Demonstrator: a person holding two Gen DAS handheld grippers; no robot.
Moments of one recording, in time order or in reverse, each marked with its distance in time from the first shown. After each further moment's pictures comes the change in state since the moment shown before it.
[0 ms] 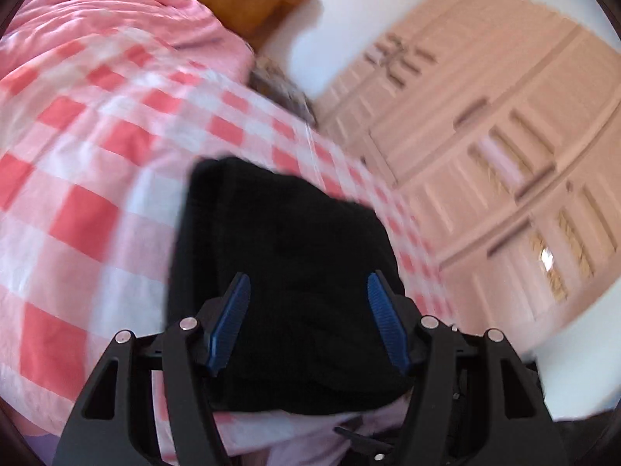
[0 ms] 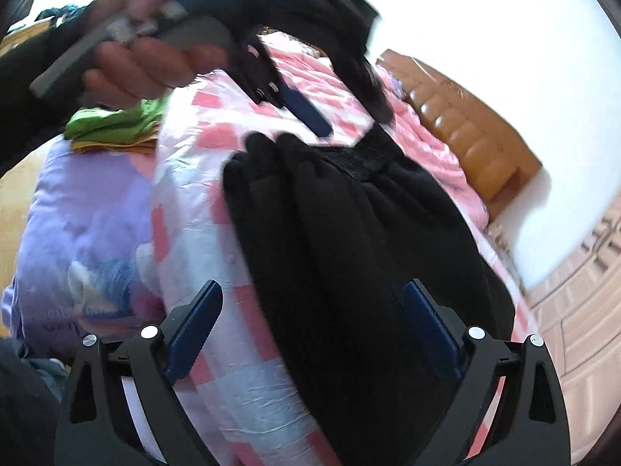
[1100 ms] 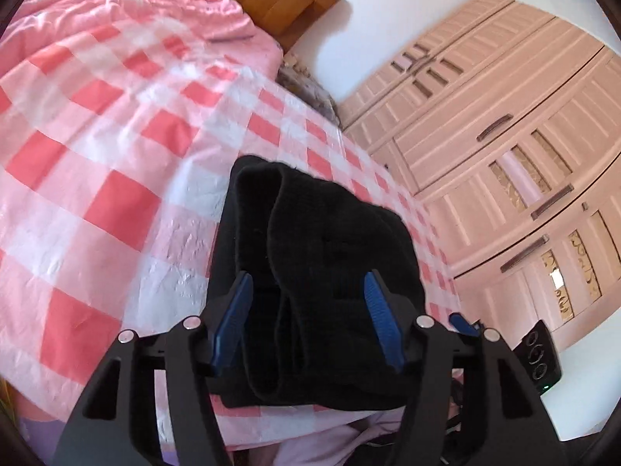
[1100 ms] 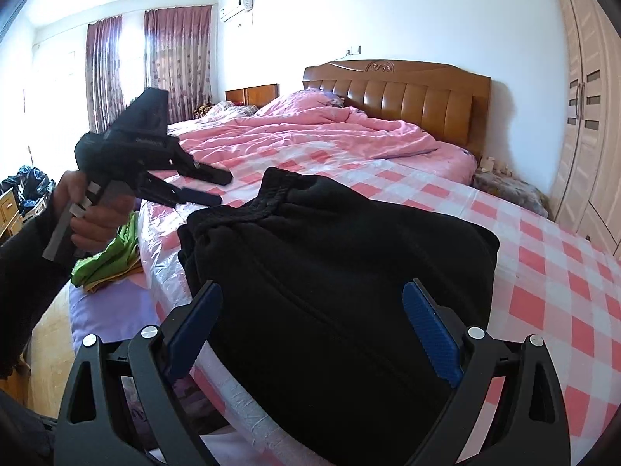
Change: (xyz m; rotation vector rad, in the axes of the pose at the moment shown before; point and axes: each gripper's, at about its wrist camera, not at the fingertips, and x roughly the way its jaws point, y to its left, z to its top) left arm -0.011 0.028 -0.001 -0.091 -0.019 0.035; right arm -0.040 -0.086 -0.038 0.530 -0.134 0.057
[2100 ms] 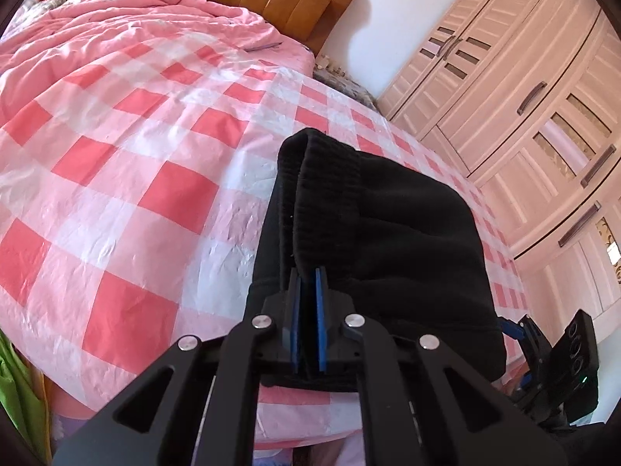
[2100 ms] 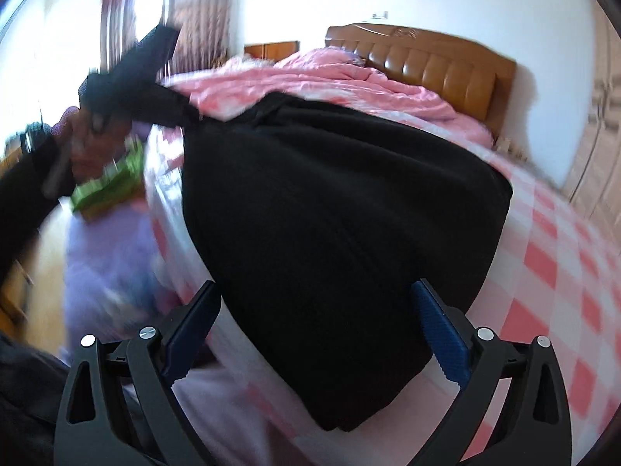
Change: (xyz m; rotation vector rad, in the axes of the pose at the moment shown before) left arm 0.005 0.009 -0.027 0.095 -0.041 0.241; right arm 0.012 0.010 -0.053 -0.143 0.170 0.008
